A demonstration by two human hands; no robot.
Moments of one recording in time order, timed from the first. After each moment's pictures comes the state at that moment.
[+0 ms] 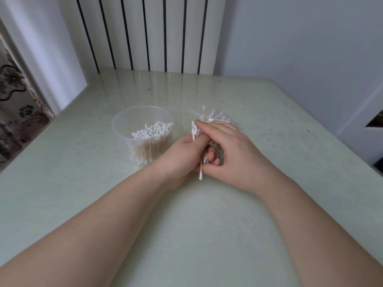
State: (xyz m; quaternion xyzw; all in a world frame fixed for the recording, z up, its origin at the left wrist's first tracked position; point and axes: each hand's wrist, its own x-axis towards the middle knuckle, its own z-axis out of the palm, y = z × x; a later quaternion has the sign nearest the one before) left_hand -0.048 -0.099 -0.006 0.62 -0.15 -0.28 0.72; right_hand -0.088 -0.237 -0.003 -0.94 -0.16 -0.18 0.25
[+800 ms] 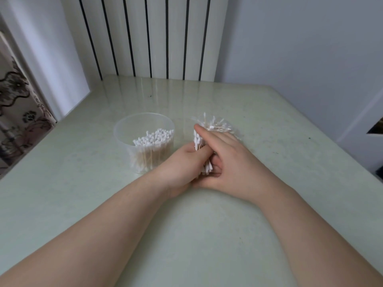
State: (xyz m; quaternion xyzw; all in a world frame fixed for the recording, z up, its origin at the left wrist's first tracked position) left_hand -0.055 -0.096 0.000 0.61 -0.16 -0.28 0.73; right_hand -0.084 -0.240 -0.008 -0.95 -0.17 -0.15 0.23
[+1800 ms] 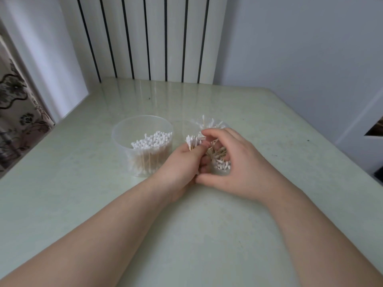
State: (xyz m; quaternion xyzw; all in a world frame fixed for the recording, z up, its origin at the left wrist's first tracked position) left_hand -0.046 -0.103 -0.009 0.60 -0.08 -0.23 0.76; right_hand -0.091 -0.246 0.002 -0.94 -0.12 -0.15 0.28
